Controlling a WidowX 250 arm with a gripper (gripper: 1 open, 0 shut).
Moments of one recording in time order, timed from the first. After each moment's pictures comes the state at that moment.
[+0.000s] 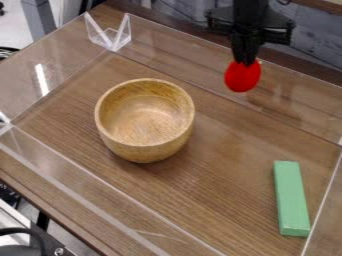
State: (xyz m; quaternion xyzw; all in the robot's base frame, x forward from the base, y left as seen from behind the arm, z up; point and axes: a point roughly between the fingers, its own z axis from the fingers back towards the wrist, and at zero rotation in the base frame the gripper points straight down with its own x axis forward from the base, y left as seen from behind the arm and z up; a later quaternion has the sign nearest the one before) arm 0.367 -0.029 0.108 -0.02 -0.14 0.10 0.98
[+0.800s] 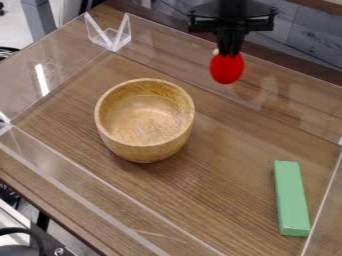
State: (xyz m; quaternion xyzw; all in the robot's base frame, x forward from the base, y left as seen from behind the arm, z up) arm 0.368 -0.004 0.112 0.00 -0.15 0.24 0.96
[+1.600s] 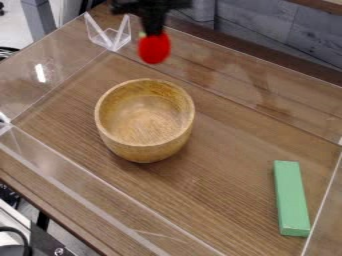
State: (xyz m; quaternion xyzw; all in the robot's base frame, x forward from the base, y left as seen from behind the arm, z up) arm 0.337 0.111 0.127 0.03 -0.15 0.33 0.93
